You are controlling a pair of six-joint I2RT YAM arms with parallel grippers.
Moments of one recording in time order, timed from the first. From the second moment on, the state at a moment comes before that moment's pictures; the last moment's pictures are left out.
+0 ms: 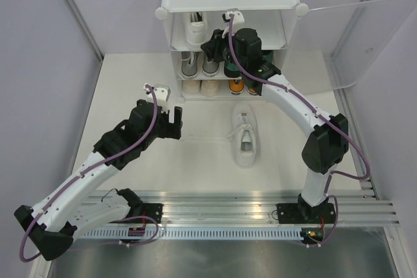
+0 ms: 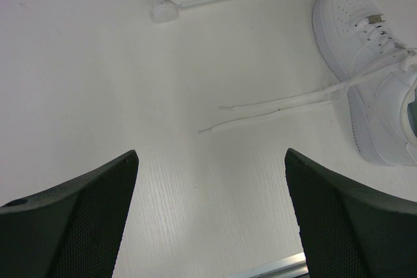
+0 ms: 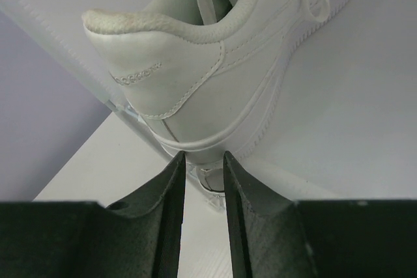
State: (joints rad) left arm -0.70 0.92 1.01 -0.65 -0.36 -0.27; right arm 0.57 1.83 1.76 0.01 -0.08 0.29
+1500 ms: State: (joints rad) left arm -0.70 0.92 1.01 -0.65 -0.35 -0.27; right arm 0.59 1.90 1.85 0.00 -0.14 0.28
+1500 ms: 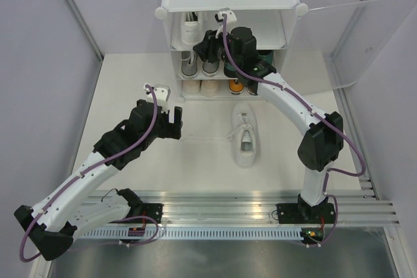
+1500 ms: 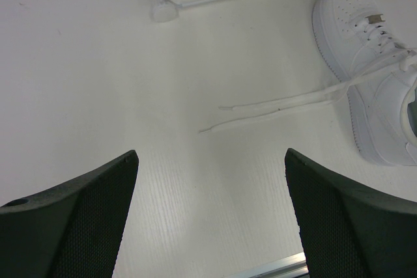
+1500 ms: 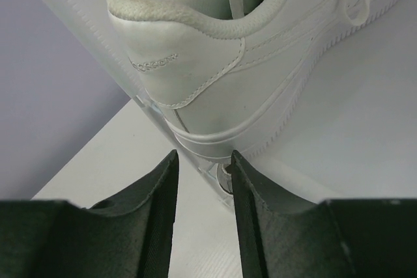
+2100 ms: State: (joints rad) left arm -0.70 0.92 1.01 -0.65 -0.36 -0.27; right arm 0.56 1.33 1.17 -0.02 -0.01 0.29
